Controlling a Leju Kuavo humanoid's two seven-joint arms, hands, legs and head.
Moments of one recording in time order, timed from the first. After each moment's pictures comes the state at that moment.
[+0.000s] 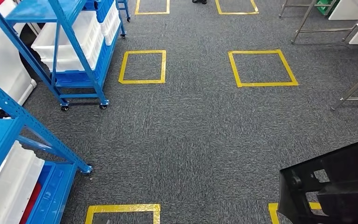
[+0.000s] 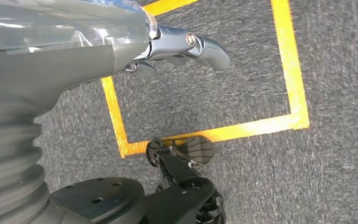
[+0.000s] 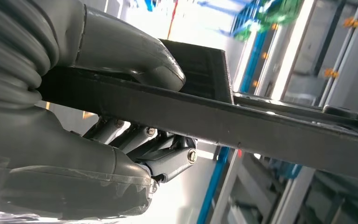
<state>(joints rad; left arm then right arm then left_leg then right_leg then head) -0.01 -0.06 0.12 -0.18 -0.12 0.11 -0.33 0.42 0.20 -0.23 -2.36 0.02 -0.01 -0.69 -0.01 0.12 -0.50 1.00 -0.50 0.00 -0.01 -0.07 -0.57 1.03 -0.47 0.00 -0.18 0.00</state>
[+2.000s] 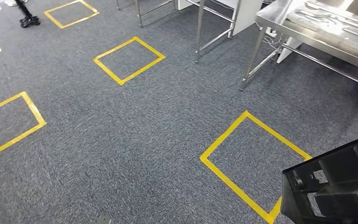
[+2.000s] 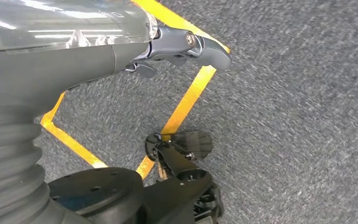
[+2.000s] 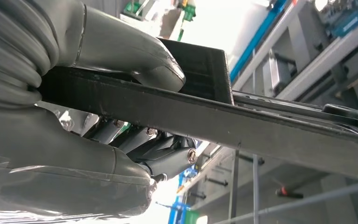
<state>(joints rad) -0.01 -0.08 0.12 -0.18 -0.12 0.11 -0.33 0.44 0.18 -0.21 -2.39 0.08 -0.04 -0.69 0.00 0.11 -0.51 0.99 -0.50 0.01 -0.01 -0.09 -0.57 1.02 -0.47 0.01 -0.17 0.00</state>
